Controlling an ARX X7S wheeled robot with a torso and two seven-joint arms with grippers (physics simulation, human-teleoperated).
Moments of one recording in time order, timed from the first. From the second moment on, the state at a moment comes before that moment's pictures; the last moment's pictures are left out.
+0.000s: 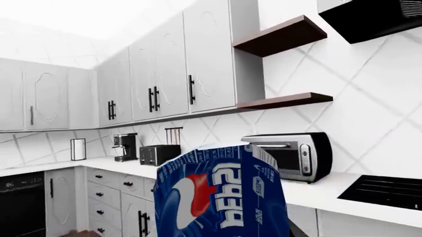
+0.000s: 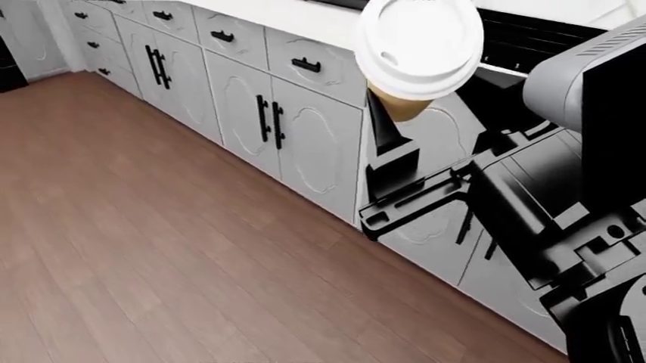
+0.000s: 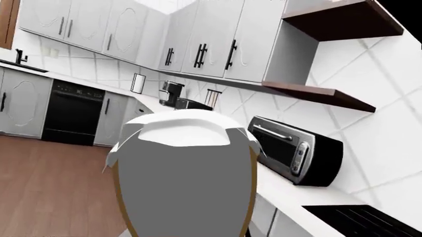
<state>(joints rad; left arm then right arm) -0.61 -0.98 -0.89 0.89 -2.07 -1.20 -0.97 1.19 0.61 -0.22 -0.83 1.77 1.16 1.07</state>
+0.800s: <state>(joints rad) -0.60 -0.98 -0.88 0.89 -2.07 -1.19 -0.96 1.19 0.63 -0.24 -0.83 1.77 1.15 1.06</state>
